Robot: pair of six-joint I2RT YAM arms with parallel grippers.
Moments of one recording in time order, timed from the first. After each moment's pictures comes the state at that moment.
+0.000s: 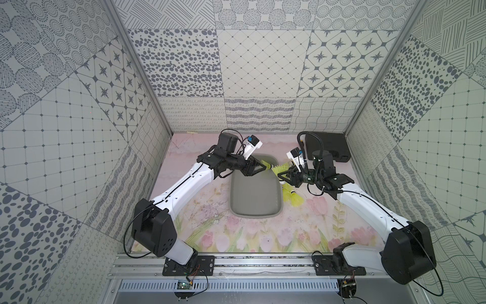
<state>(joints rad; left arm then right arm) -0.52 1.53 1.35 -0.50 0.73 0.09 0.37 1.31 0.92 -0.23 -0.69 0.03</state>
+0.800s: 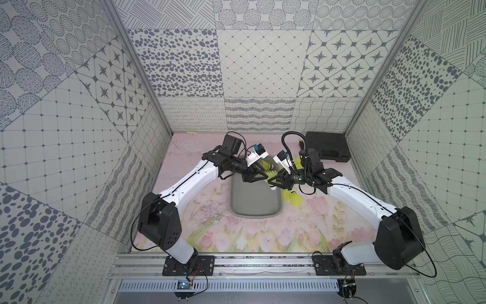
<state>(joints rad) -0.53 1.60 1.37 -0.61 0.85 0.40 0.47 1.41 1.02 -0.33 -0.78 -0.04</state>
